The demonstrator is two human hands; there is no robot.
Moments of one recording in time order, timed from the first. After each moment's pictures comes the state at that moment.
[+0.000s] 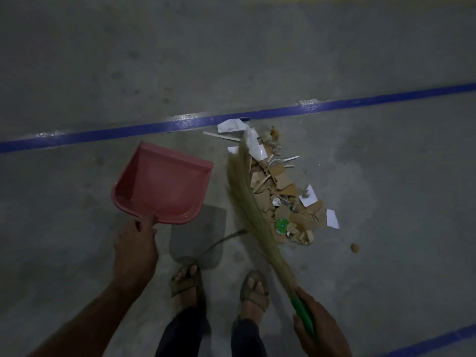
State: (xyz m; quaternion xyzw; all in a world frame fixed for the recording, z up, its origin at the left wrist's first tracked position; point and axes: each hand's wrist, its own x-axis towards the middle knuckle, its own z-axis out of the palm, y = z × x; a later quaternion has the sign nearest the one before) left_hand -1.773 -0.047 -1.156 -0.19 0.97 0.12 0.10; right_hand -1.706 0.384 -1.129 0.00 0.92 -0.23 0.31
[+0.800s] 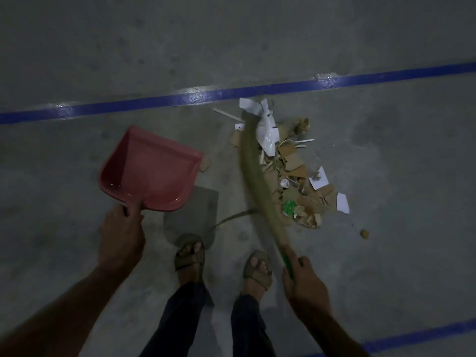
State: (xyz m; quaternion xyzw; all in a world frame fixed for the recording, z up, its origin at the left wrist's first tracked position) left_hand -1.745 -0.067 -1.167 -0.20 0.97 0.07 0.13; right_hand -1.740 0.345 -1.166 0.00 0.91 -0.17 0.37
